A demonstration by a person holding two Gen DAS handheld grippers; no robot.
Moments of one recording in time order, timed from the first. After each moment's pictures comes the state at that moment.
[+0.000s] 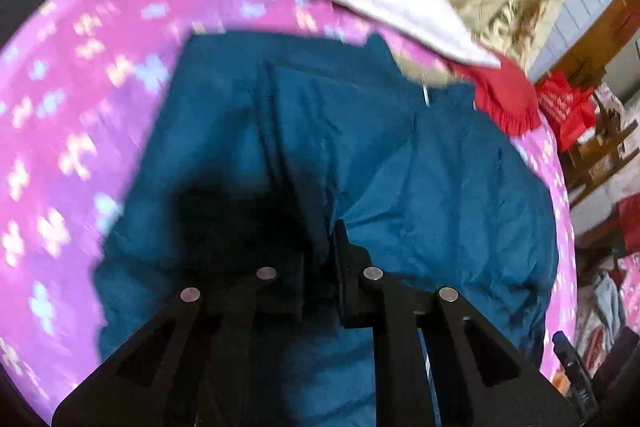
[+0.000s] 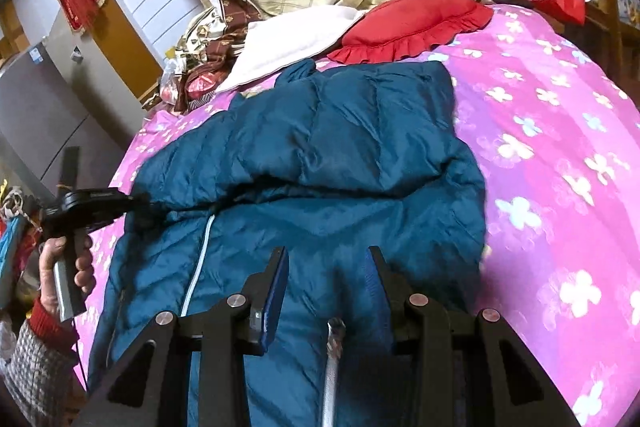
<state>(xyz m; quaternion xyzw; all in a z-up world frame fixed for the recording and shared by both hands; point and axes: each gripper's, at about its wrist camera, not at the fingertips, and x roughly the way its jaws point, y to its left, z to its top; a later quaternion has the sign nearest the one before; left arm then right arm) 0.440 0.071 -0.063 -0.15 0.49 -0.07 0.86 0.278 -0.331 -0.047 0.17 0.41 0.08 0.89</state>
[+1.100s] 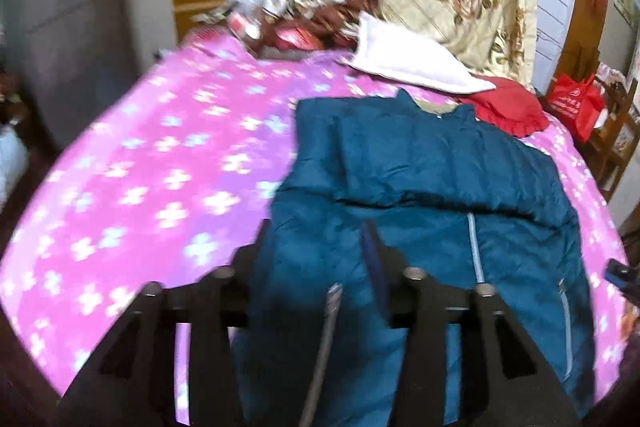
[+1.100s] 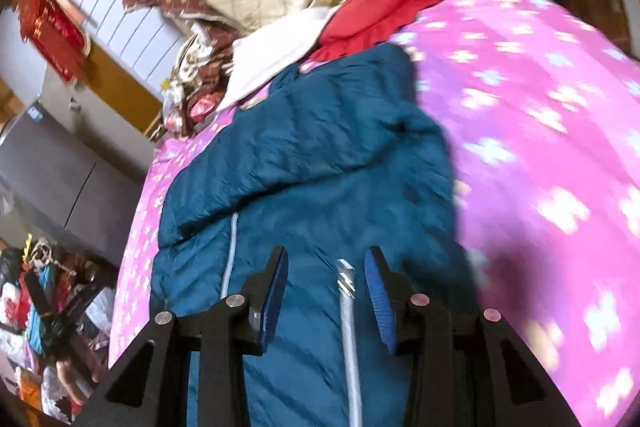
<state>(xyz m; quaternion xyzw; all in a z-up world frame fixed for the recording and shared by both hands) 0.243 0.117 -0.007 -0.04 0.35 0.01 0.94 0.197 -0.362 -0.037 0.27 0.40 0.05 0.87</state>
